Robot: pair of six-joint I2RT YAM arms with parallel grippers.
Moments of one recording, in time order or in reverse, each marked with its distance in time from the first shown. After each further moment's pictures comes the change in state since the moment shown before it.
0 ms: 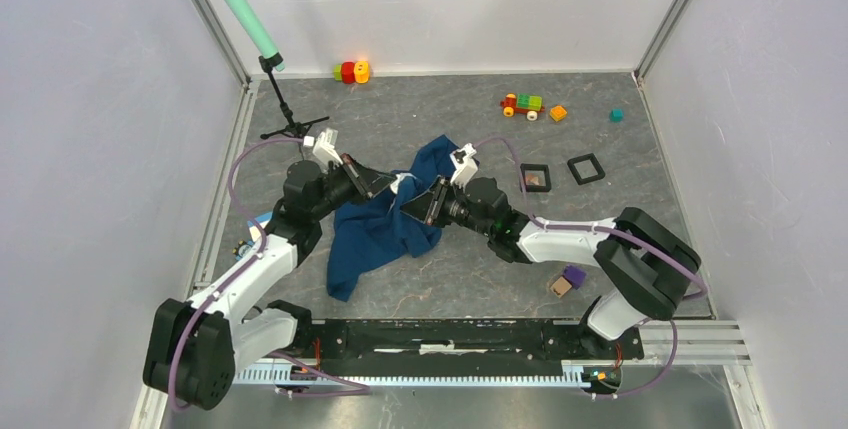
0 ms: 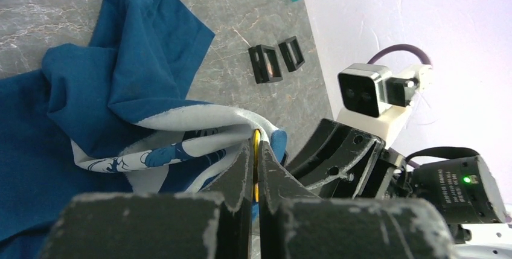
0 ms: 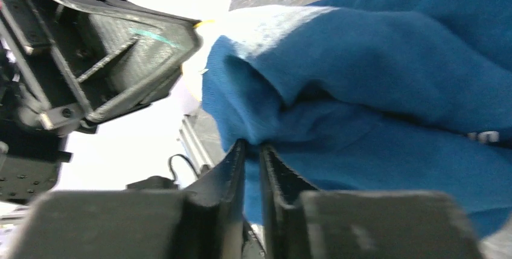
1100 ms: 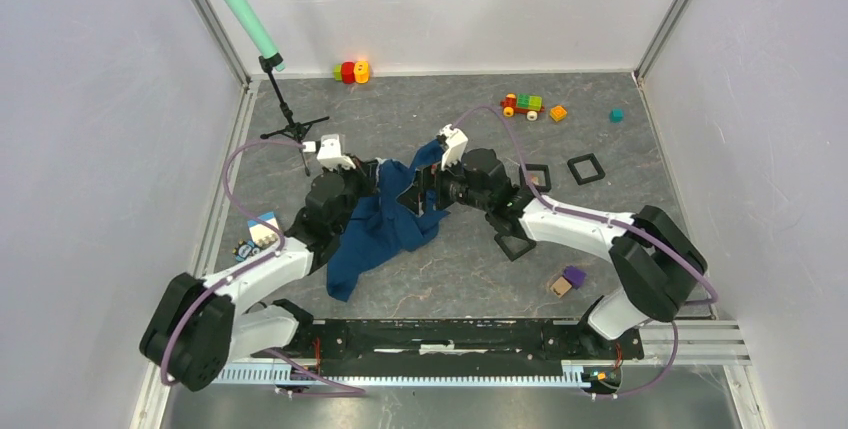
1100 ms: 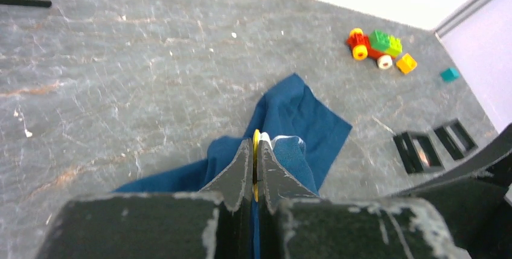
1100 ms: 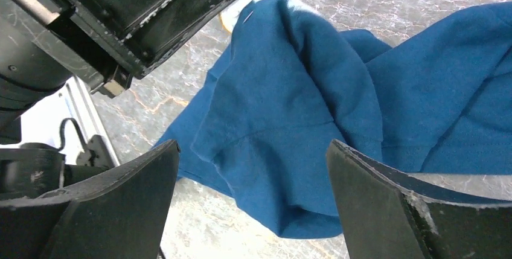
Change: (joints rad) left arm -0.199 0.069 -0.025 0.140 -0.689 0.426; right arm -0.085 -0.039 0.178 -0.311 -0.108 -0.517
